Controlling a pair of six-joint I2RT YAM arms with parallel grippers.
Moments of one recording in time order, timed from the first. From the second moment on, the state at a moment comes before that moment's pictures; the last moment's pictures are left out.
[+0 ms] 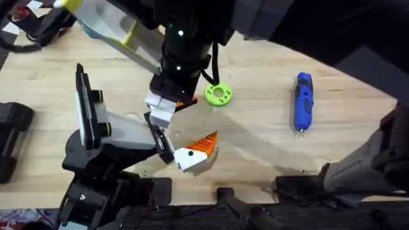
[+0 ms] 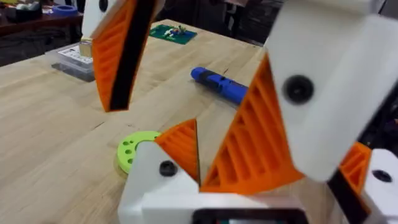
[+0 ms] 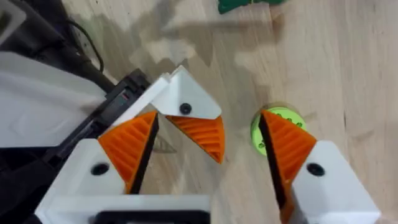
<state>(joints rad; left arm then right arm) -0.23 0.01 0.01 -0.07 0.89 -0.10 1.01 1.89 1.97 -1.35 -0.07 -0.22</state>
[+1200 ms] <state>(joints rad) -0.23 0.01 0.01 -0.07 0.89 -0.09 0.85 1.56 1.74 -1.35 -0.13 -0.29</state>
